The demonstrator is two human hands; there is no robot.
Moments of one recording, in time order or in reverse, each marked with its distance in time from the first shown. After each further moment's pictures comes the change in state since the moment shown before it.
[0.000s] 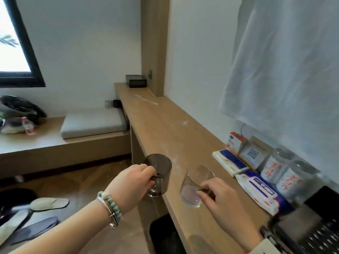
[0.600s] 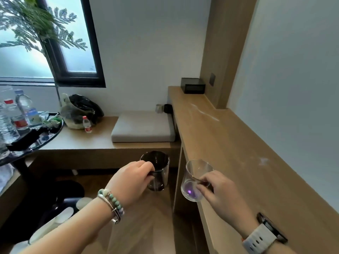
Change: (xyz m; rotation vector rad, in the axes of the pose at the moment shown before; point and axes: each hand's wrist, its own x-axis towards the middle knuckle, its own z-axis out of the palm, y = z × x) left_hand 0.088 -0.290 0.030 0.157 0.033 -0.331; right_hand 0.337 -0.035 0.162 0.071 -0.229 -0.295
